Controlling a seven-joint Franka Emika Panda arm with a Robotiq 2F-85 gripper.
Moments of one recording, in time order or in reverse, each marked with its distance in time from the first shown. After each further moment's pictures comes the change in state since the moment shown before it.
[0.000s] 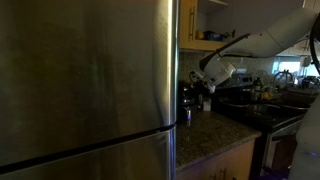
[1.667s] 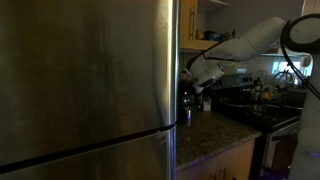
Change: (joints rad) arm 0.037 0.220 0.047 0.227 0.218 0.322 0.002
